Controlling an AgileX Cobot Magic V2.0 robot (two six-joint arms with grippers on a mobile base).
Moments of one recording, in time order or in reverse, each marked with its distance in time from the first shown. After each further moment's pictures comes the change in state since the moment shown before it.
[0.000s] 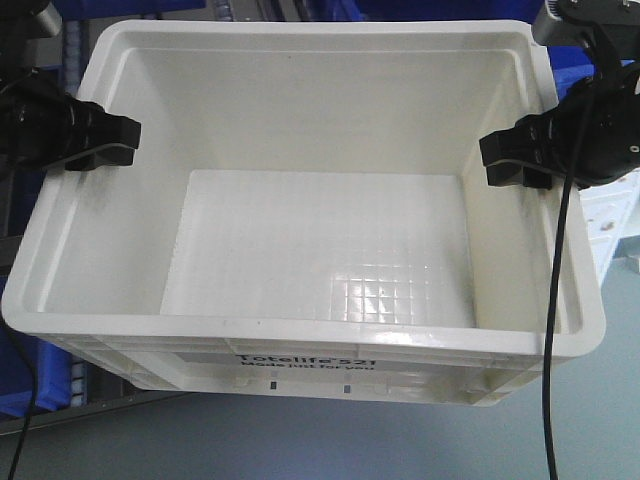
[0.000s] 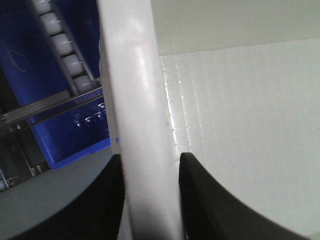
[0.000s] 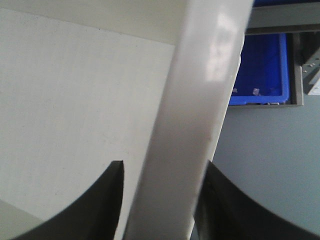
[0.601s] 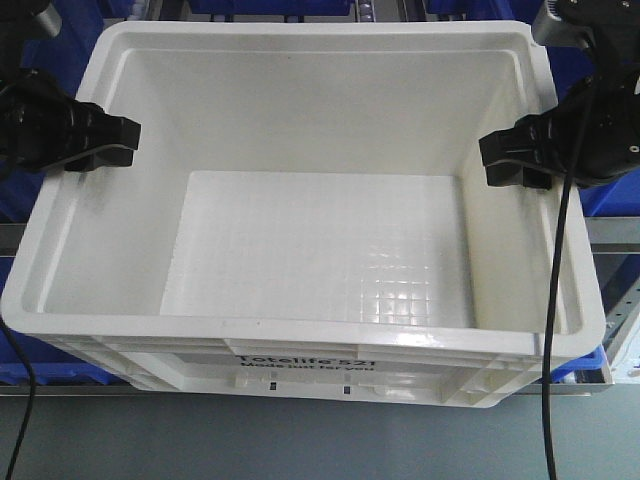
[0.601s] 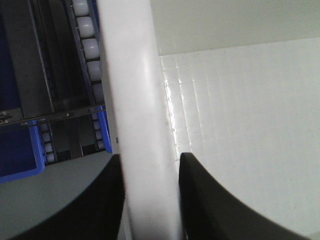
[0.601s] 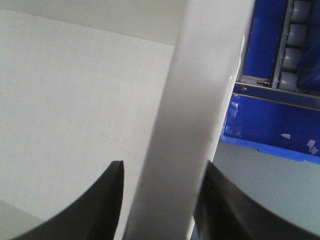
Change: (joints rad) left arm 0.000 0.000 0.000 0.002 0.004 0.000; right arm 0.000 0.000 0.000 0.001 0.001 0.000
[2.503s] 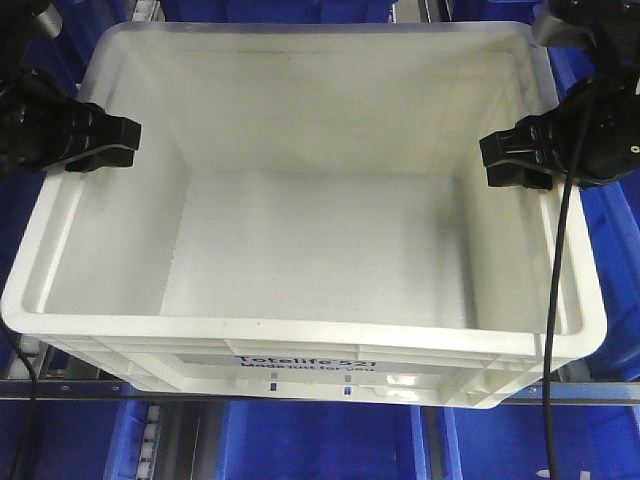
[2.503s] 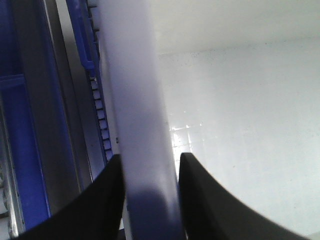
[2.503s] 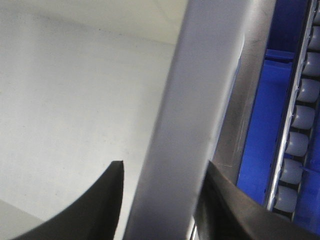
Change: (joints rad) left arm 0.000 0.000 0.000 -0.001 0.000 0.000; right arm 0.000 0.000 0.000 -0.001 0.003 0.000
